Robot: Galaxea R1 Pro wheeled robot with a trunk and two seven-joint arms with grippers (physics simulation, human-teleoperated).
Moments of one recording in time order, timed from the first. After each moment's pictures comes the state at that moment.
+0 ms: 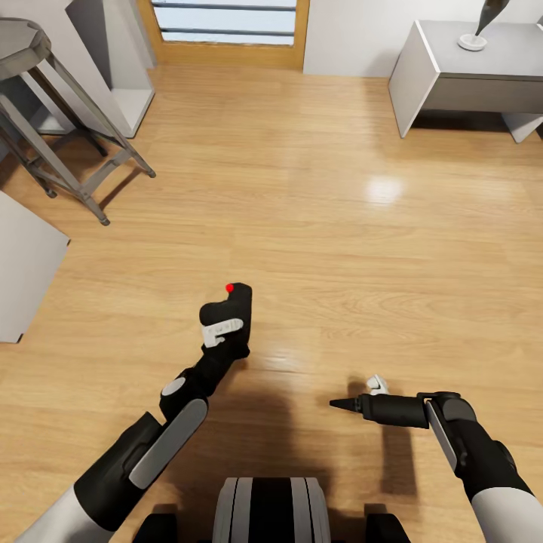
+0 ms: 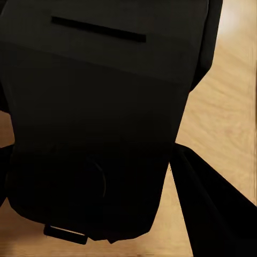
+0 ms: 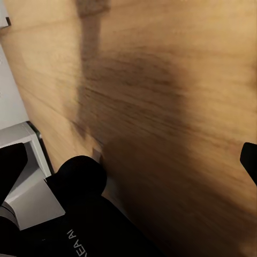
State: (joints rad) left arm -0.58 0.14 -0.63 -1.51 0.86 0.18 0.50; right arm -0.55 -0.19 -0.11 -1.00 -0.03 0.91 1.13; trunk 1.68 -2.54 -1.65
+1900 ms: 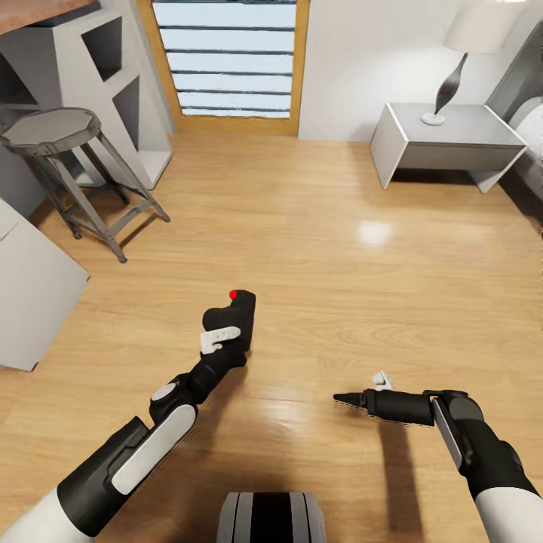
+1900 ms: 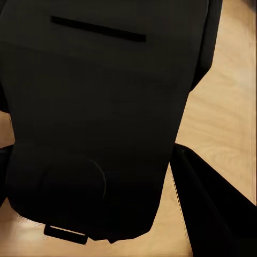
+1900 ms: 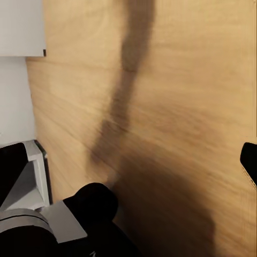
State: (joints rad) left arm -0.58 0.22 -0.68 -1.52 0.95 0.17 0.42; right arm -0.55 -0.20 -0.15 -1.02 -0.03 0.91 1.15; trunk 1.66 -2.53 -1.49
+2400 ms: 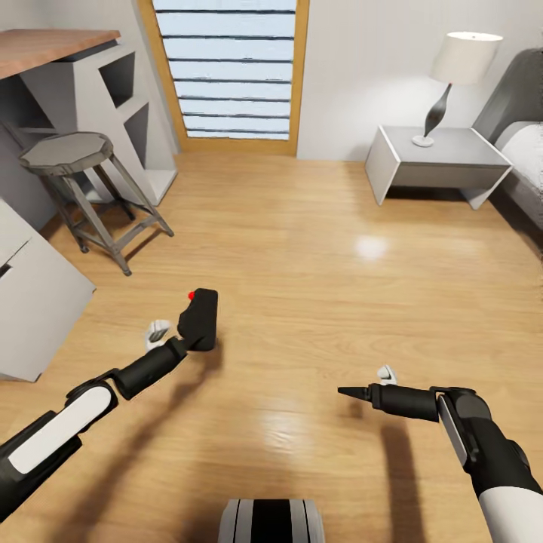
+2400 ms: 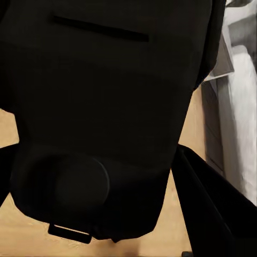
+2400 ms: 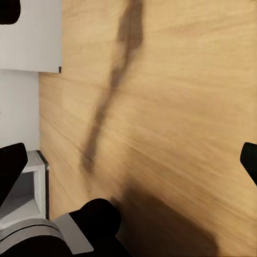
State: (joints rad) left arm -0.58 0.58 -0.62 -1.48 1.59 0.17 -0.02; right arm -0.55 -0.20 -0.20 -1.06 -0.02 0.91 1.18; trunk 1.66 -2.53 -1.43
